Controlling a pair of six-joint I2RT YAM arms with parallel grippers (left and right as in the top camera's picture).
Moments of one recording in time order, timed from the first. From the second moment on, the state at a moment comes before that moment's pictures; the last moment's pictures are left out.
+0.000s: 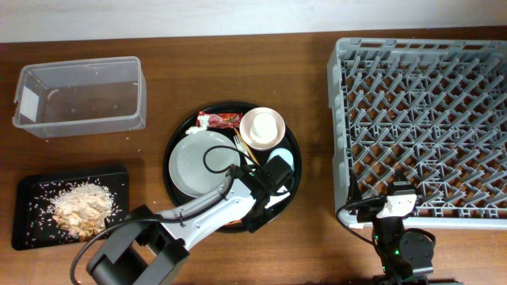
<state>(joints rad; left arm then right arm) -0.83 1.76 1.05 -0.82 -0.04 0.14 0.07 0.01 0.01 -0.07 0.04 -0.01</state>
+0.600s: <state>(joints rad) -0.84 1.76 1.06 -0.84 -0.03 0.18 0.07 0.01 0.01 -0.07 0.04 -0.01</state>
